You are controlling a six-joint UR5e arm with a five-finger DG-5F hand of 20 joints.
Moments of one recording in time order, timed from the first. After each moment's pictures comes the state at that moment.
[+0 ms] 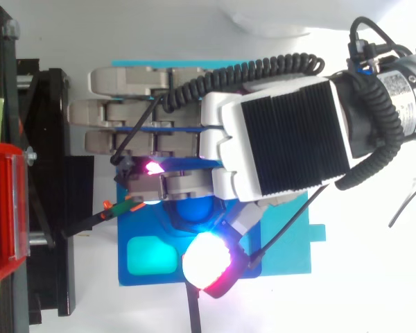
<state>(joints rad) 0.02 -2.25 -1.25 -2.65 -1.87 -1.62</state>
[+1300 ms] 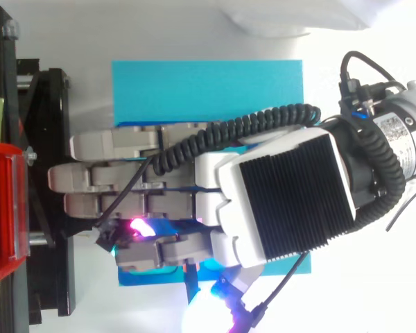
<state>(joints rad) 0.07 -2.26 -1.25 -2.59 -1.88 -1.62</state>
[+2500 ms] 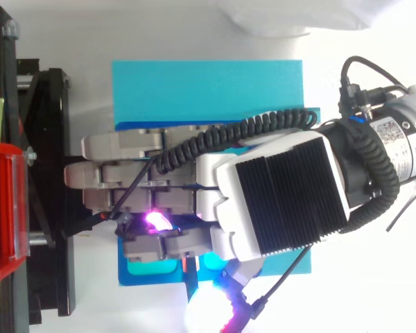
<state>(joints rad) 0.07 -2.26 -1.25 -2.65 -1.87 -1.62</state>
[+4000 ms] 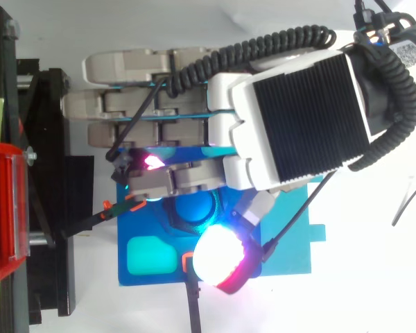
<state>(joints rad) -0.02 -2.26 -1.21 -2.64 -1.97 -1.62</state>
